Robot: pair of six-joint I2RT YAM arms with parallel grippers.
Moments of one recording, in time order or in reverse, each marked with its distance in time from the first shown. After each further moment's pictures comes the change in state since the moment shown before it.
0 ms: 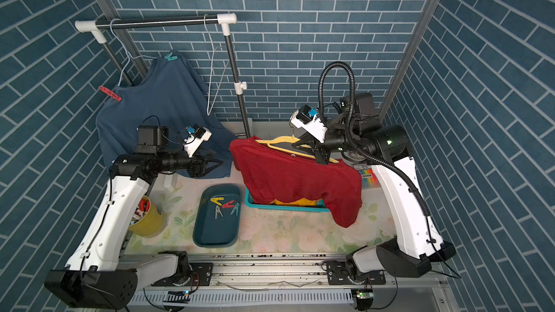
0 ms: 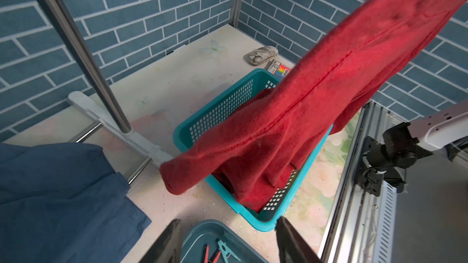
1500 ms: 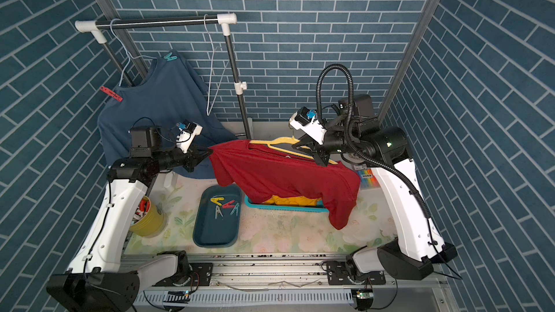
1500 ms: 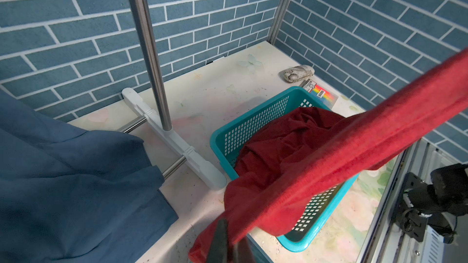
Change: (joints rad) left arm 0.093 -0.024 -0.064 0.148 -0.052 -0.158; right arm 0.017 -0.034 -0.020 0.011 0.077 0.007
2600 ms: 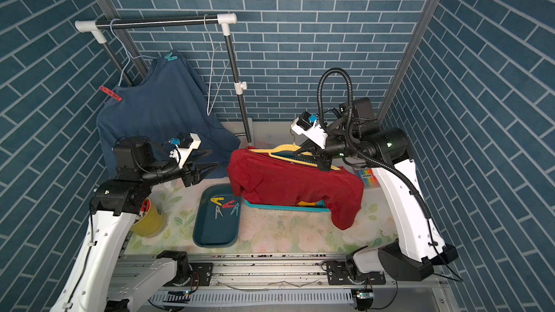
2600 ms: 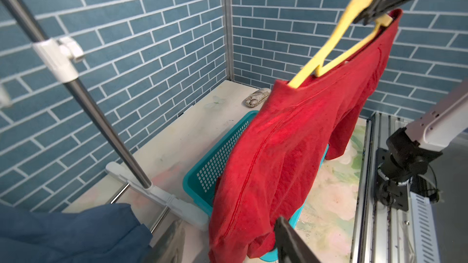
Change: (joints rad) left arm -0.177 -0.211 -0.030 0.051 0.065 0.146; right arm -0.005 0.010 -0.027 -0.075 -0.087 -0.005
